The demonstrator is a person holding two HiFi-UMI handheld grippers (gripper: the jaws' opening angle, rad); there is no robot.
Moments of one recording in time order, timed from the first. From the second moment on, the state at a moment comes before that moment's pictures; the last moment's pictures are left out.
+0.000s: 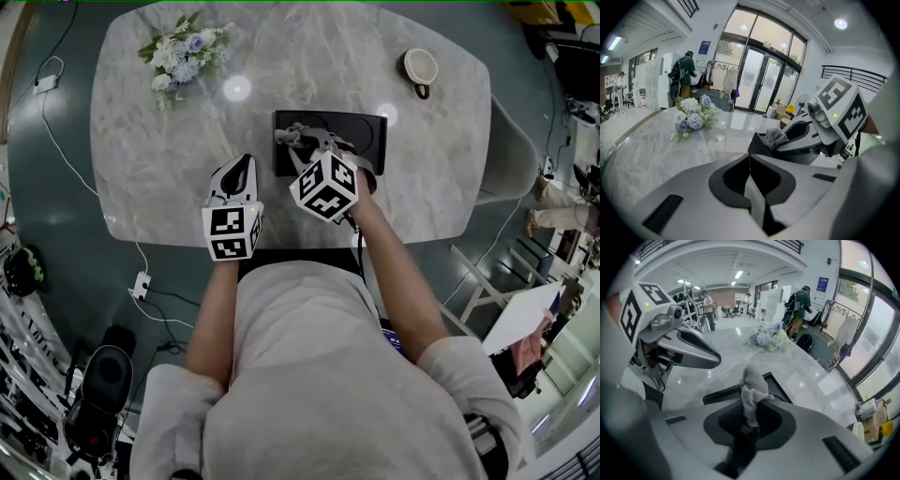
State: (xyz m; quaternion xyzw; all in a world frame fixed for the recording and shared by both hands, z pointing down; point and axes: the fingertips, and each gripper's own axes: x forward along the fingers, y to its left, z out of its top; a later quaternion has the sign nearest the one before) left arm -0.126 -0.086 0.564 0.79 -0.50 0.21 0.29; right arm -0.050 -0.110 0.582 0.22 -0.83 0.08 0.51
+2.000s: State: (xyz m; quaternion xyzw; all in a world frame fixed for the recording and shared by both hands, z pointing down) left arm -0.092 -0.102 0.536 0.81 -0.49 0.20 0.27; right arm 0.029 -0.144 0.567 0.30 -0.78 0.05 0.54
